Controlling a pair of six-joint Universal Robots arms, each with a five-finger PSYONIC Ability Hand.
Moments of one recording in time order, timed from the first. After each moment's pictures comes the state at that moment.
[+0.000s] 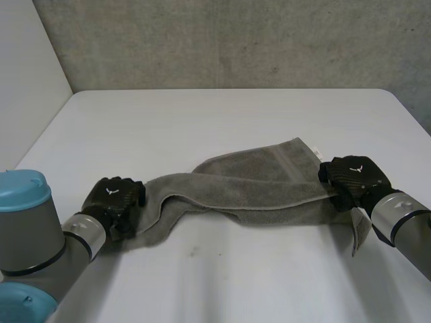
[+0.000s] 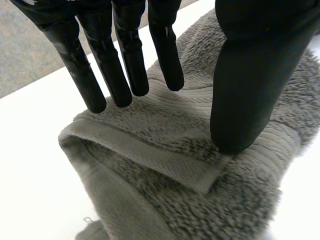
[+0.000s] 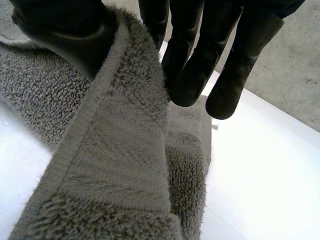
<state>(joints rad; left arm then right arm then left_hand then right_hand) 4.40 -1.93 -1.90 3.42 -1.47 3.39 1.71 -1.29 1.85 -0.20 1.24 2.80 0.69 0.69 0.69 0.69 0.52 1.34 1.33 1.35 1.34 1.18</state>
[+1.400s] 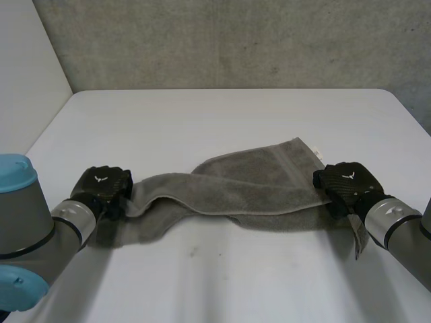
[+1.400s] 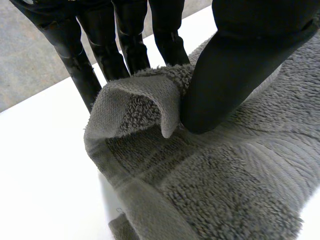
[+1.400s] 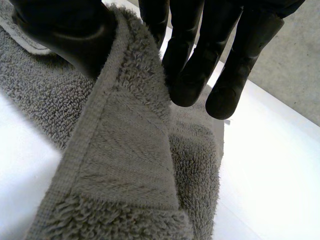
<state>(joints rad) 4.46 -1.91 -1.84 3.38 -1.46 3.40 1.74 -1.26 1.85 -0.20 1.24 2.74 1.05 1.05 1.05 1.05 0.88 1.34 1.33 1.35 1.34 1.18</state>
